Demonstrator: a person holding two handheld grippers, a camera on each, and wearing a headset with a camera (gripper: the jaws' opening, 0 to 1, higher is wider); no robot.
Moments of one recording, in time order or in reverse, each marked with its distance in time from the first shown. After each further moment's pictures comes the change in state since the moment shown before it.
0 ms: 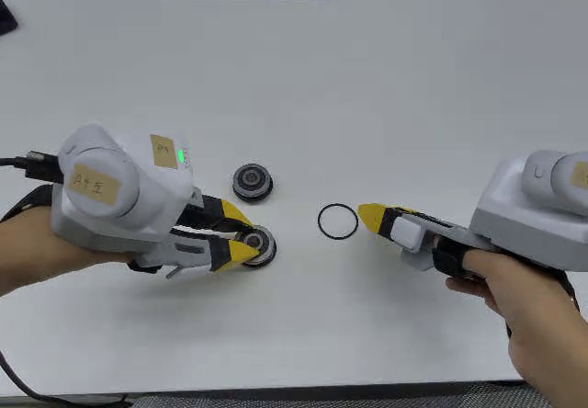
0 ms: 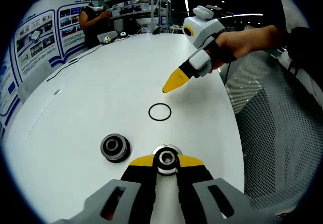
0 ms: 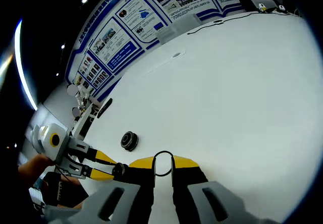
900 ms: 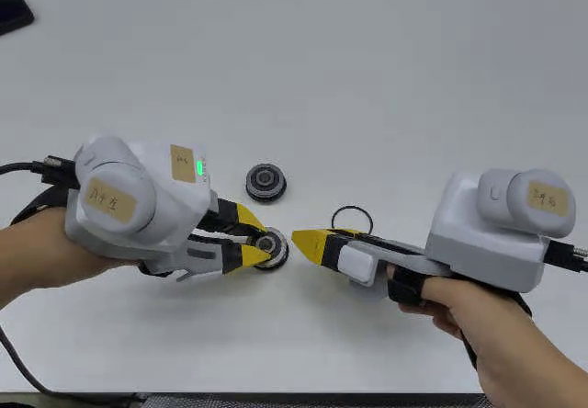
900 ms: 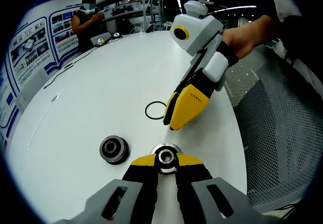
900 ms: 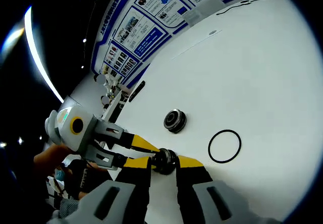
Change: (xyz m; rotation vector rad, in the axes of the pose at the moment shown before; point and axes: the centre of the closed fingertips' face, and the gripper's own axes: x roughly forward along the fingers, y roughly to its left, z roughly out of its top) left arm 0.001 -0.002 -0.003 0.074 0.026 -0.008; right arm 0.025 0.075 -0.041 0.014 0.133 0.283
